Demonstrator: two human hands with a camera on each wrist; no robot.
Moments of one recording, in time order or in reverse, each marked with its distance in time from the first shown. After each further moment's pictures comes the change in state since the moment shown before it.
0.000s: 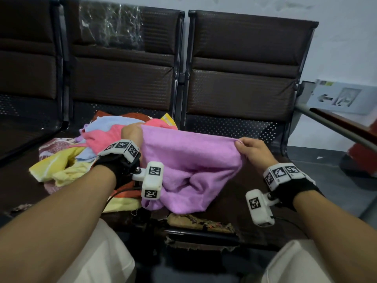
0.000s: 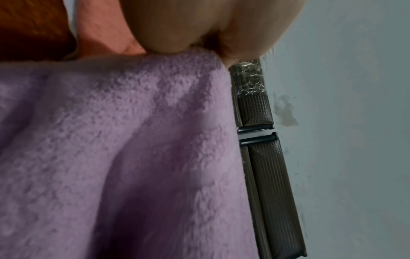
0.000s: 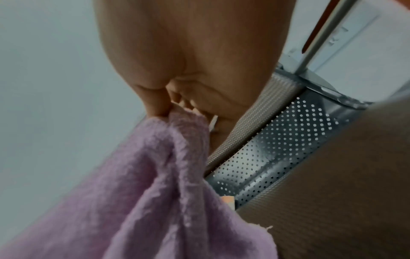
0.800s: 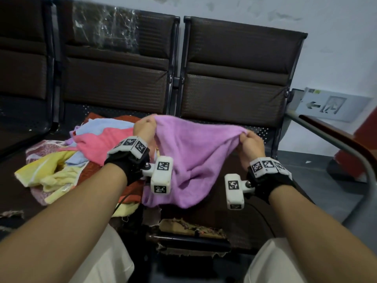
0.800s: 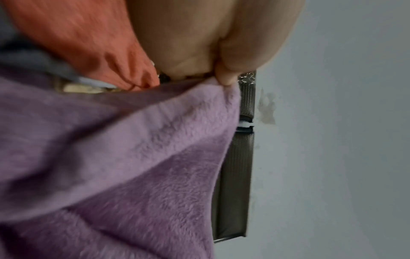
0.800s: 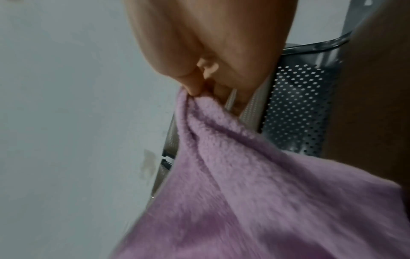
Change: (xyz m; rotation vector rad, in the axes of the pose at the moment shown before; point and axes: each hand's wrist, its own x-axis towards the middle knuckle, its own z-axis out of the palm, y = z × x) left_hand -0.029 0.012 0.040 -0.021 -0.232 0.173; right_hand 0.031 -0.014 0.008 0.483 0.411 0.108
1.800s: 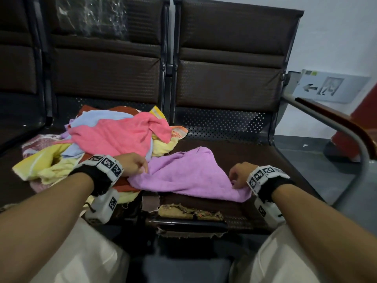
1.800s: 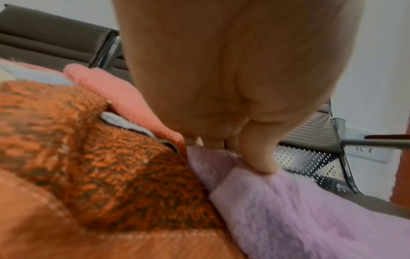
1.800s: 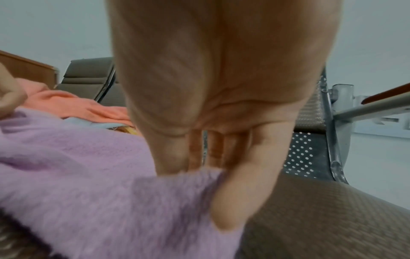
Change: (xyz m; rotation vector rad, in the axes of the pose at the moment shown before) left_hand -0.014 -0.065 -0.079 1.258 -0.698 0.059; right_hand -0.033 0.040 -0.063 -1.819 -0.804 0.158
